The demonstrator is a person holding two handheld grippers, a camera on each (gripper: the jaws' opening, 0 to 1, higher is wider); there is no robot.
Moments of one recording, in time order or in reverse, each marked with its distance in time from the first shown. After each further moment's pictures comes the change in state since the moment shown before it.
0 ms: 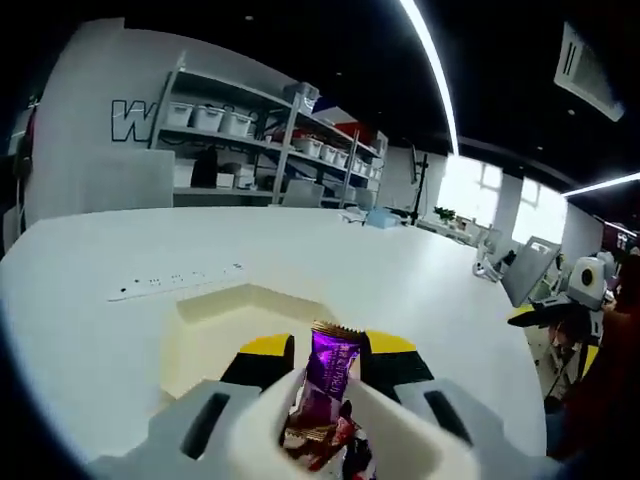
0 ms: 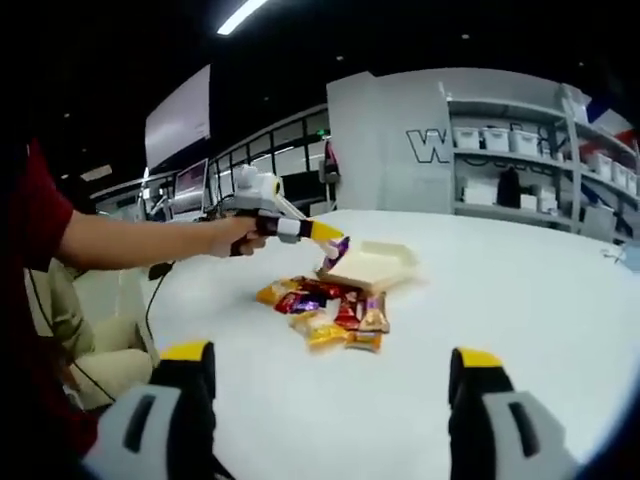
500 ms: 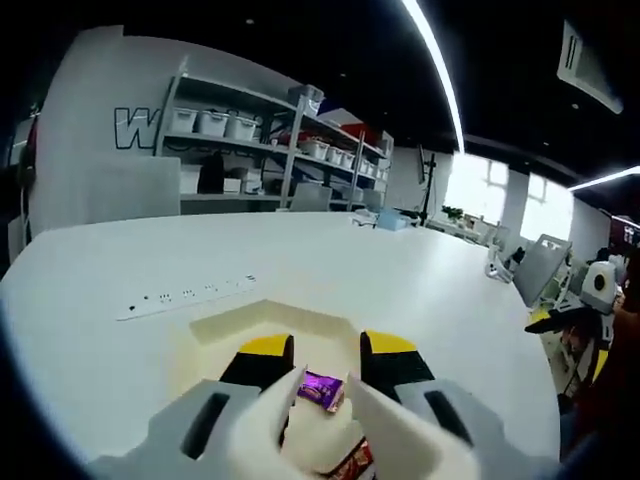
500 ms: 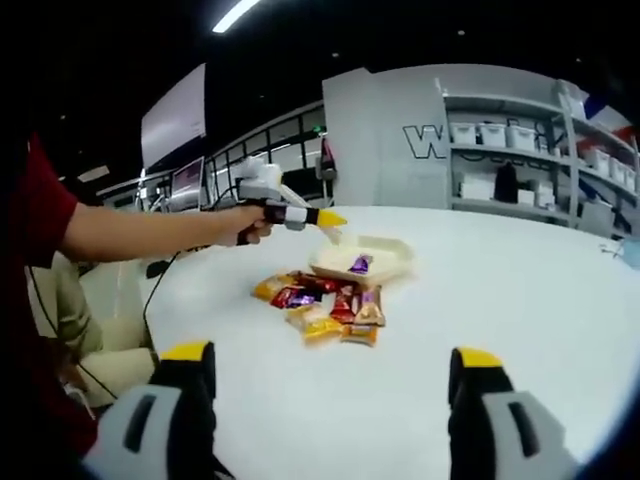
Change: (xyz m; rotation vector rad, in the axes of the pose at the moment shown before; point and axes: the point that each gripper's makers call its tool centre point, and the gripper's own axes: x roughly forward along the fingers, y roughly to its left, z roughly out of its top) left arm 0.005 0.015 0.016 0.015 -0.017 0.034; right arm 0.001 -0.002 -0.005 0.010 0.014 -0.002
